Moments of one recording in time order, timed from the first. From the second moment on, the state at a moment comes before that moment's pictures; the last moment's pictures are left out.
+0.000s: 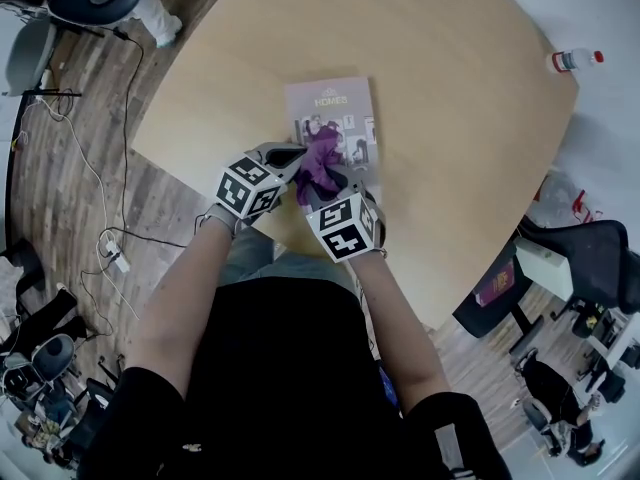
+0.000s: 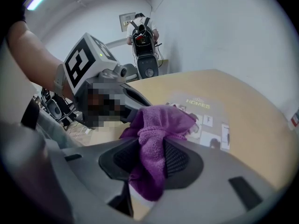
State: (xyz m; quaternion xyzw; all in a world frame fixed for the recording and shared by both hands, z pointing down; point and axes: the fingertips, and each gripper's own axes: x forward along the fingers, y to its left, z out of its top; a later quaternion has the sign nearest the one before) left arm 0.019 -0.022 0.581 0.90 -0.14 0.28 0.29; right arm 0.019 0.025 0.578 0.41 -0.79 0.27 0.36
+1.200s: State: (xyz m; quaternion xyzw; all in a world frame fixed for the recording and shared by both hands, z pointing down) left arm 0.019 0.031 0.569 0.87 -0.15 0.26 0.39; right arm 0.102 0.074 0.575 0.44 -0.76 0.34 0.34
